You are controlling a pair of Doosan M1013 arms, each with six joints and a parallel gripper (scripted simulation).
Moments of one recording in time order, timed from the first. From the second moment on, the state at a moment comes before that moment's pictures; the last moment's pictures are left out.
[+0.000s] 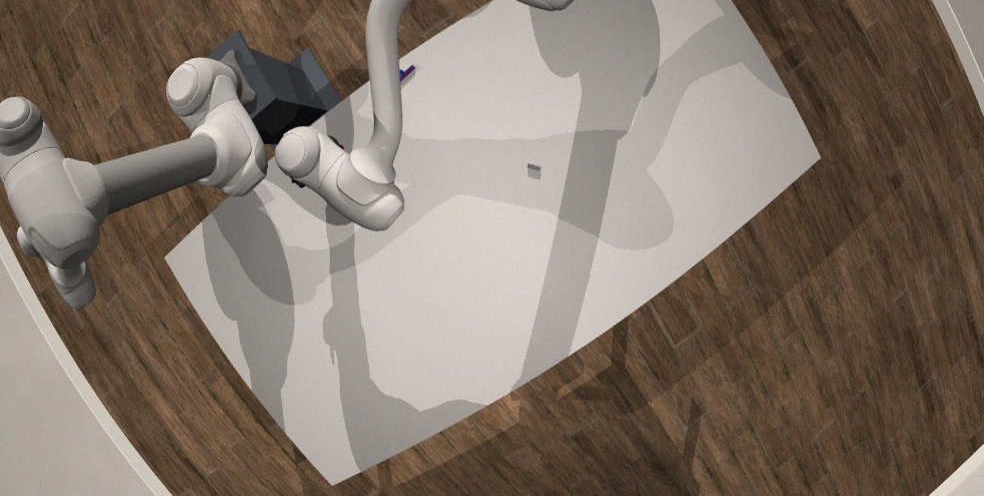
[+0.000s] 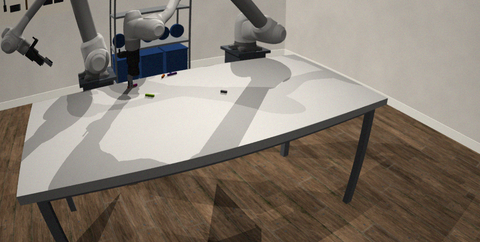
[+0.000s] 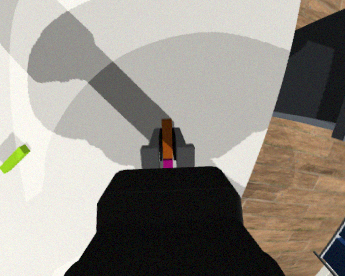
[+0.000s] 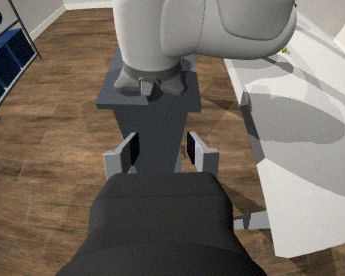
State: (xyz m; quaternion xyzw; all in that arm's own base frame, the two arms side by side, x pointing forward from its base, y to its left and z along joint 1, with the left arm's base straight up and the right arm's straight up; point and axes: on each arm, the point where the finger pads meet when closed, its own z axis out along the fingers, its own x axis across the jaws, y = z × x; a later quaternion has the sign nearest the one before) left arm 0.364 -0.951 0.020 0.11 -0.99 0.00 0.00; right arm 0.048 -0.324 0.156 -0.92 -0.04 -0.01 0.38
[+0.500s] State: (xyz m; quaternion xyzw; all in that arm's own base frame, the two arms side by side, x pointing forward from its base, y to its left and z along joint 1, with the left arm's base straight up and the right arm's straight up) left arm 0.364 -0.951 0.020 0.11 -0.99 0.00 0.00; right arm 0.048 -0.324 0.156 -0.92 -0.04 -0.01 0.38
